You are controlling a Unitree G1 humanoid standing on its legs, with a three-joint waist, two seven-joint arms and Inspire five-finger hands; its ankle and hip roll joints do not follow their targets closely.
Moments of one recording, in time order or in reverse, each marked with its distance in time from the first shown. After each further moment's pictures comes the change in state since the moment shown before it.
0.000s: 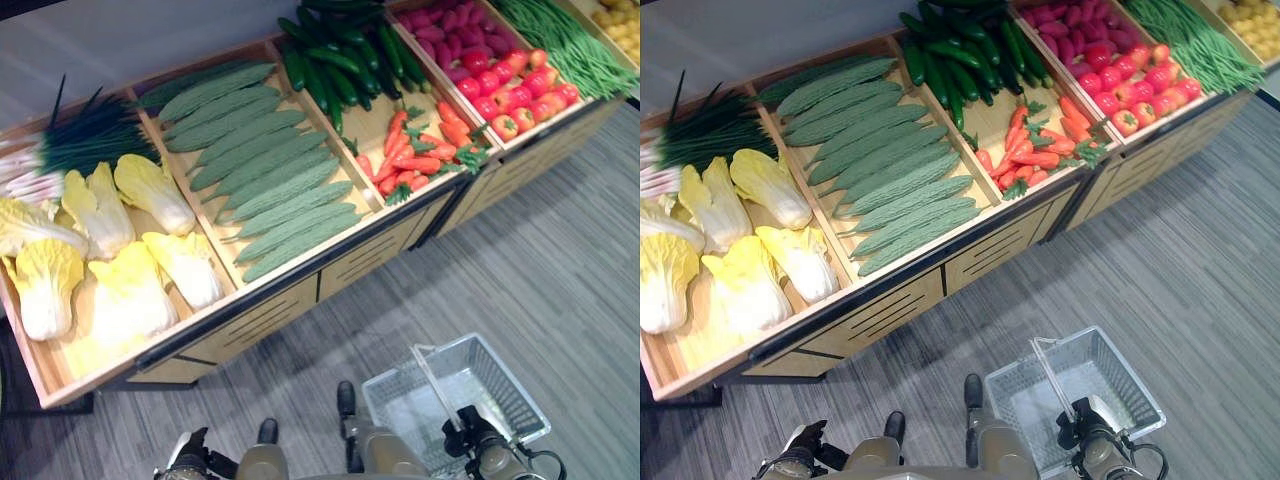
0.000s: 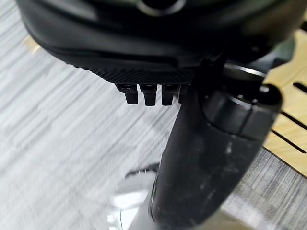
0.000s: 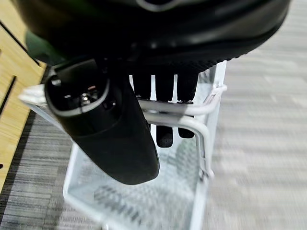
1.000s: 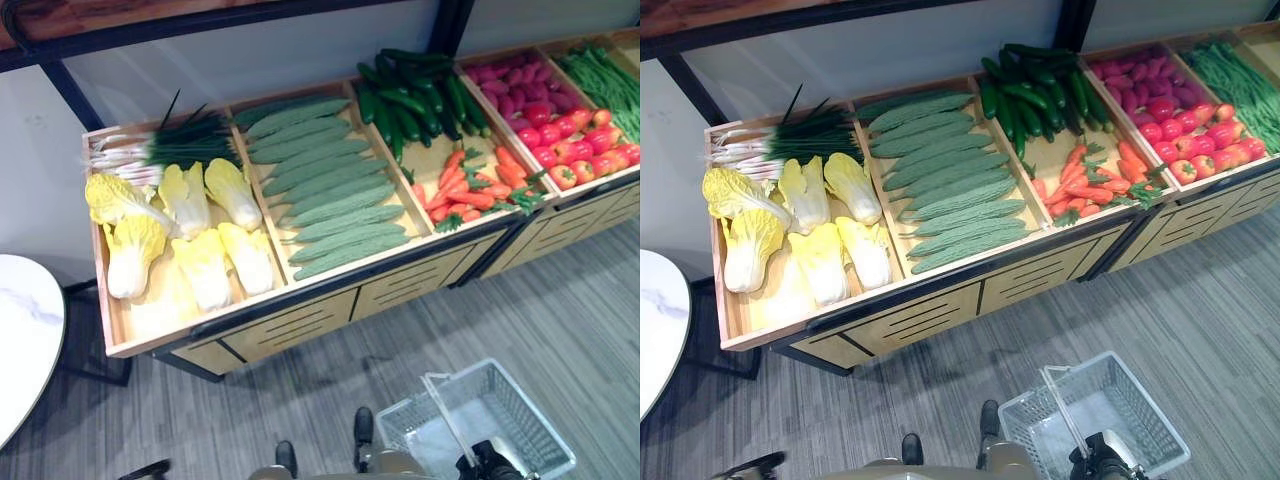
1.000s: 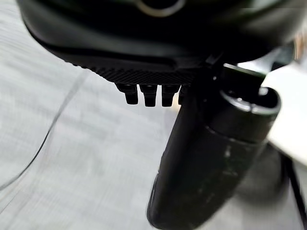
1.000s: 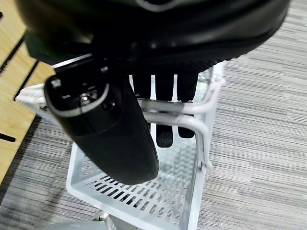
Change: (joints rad) left arm -0.006 0.179 0.606 0.169 -0.365 0.008 0.285; right arm 0.129 0.004 -0.004 0.028 -0.018 -0.002 -0.001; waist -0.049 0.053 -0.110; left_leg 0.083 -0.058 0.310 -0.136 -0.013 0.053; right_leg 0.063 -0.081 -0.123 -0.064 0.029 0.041
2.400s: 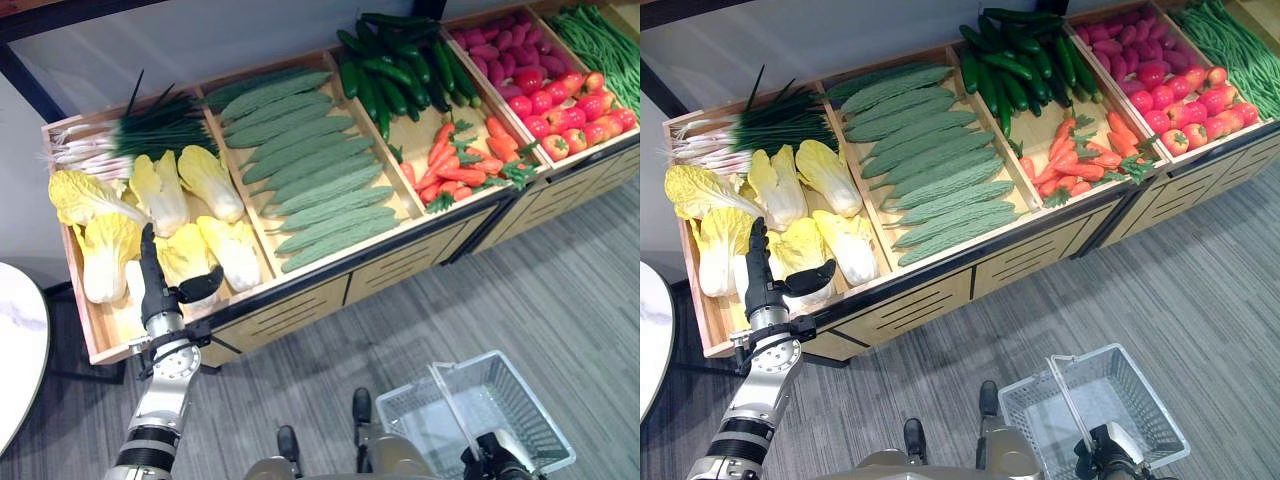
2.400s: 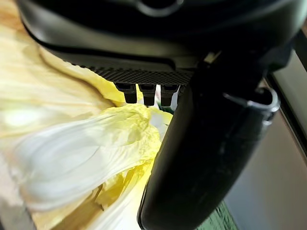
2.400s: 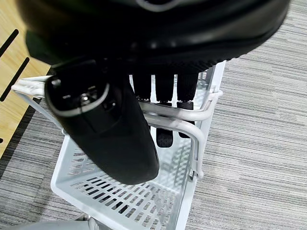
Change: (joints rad) left arm 0.021 -0.113 -0.379 -1.237 0.299 -0.081 0.057; right arm 0.013 -0.020 -0.077 -0.058 -0.070 -0.017 -0.015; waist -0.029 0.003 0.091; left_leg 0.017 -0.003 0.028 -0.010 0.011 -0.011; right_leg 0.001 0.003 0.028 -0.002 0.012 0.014
